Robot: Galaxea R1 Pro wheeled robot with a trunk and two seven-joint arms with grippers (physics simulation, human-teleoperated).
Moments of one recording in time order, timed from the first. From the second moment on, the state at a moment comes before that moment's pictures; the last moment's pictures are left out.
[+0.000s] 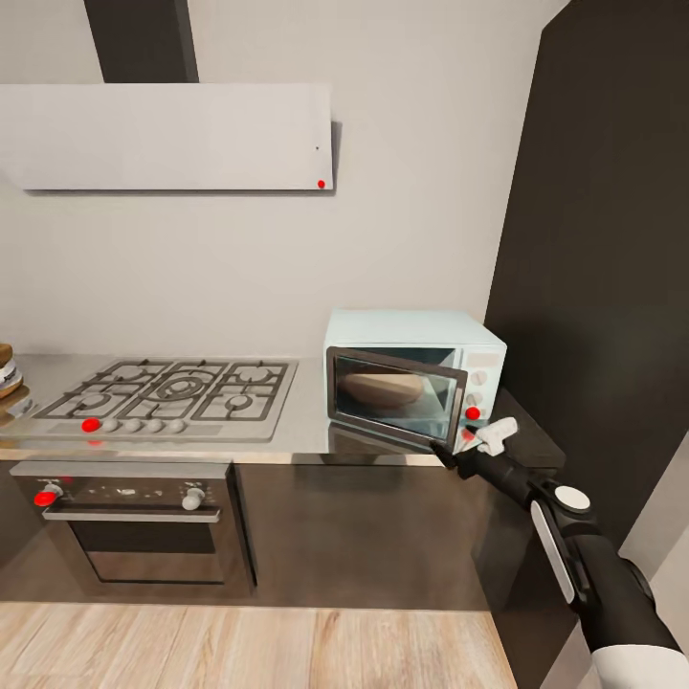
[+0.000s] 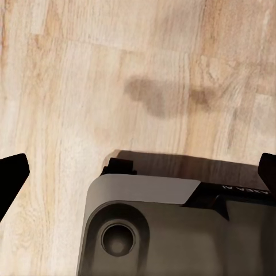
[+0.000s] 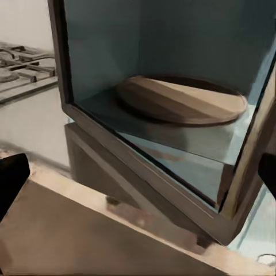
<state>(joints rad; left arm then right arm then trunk) -0.15 -0.01 0.15 -0.06 -0.01 -0.22 0.01 -0.48 -0.14 -0.10 -1.29 0.02 0.22 0.60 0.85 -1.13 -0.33</state>
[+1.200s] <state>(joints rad) -0.15 -0.01 0.15 -0.06 -0.01 -0.22 0.01 -0.48 -0.14 -0.10 -1.29 0.02 0.21 0.63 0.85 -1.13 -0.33</state>
